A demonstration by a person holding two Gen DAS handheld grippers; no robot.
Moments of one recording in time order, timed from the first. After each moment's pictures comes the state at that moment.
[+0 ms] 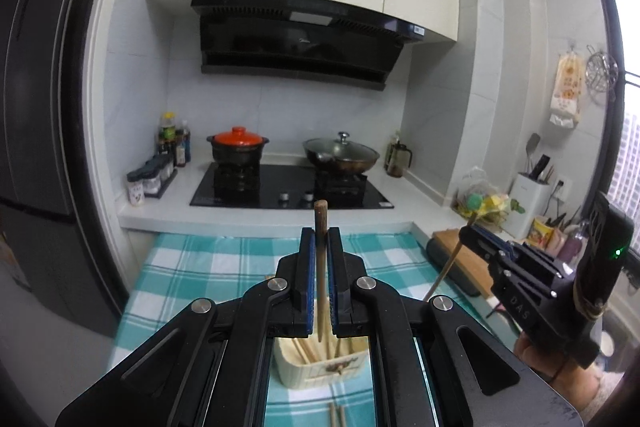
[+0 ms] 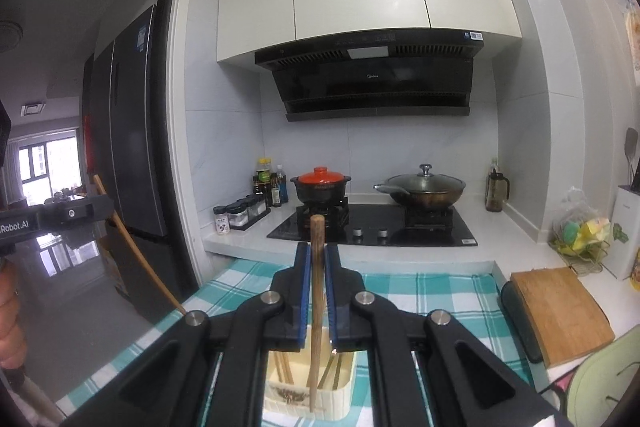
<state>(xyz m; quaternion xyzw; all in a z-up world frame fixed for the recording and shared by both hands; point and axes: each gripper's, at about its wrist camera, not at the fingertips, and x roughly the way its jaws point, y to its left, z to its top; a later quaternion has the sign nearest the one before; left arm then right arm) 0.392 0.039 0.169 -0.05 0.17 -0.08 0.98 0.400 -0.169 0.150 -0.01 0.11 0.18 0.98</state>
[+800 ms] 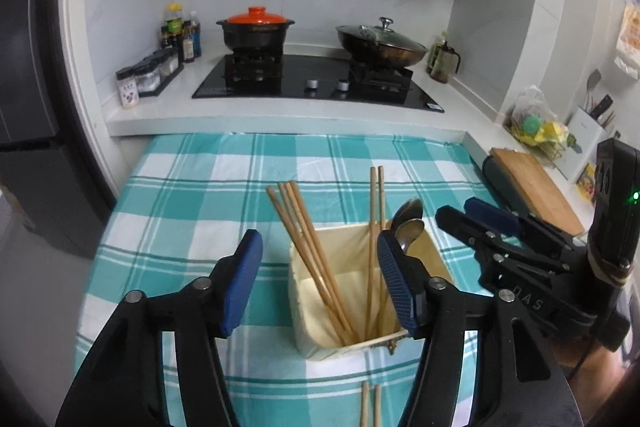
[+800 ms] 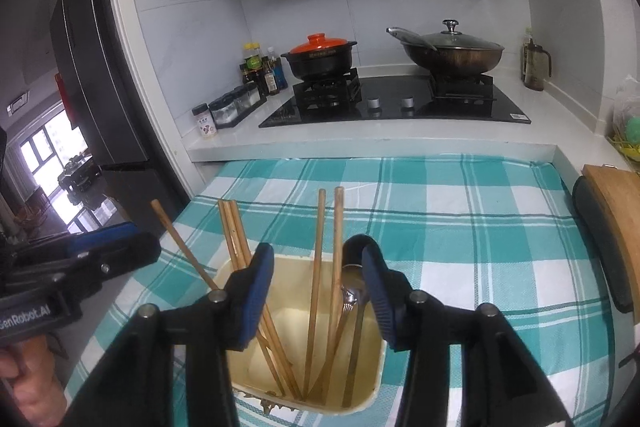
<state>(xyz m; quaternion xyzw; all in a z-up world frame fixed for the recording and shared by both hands) 0.498 0.037 0.038 -0.04 0.35 -0.04 0.94 0.550 -0.139 0.018 0.02 0.32 0.21 0.92</state>
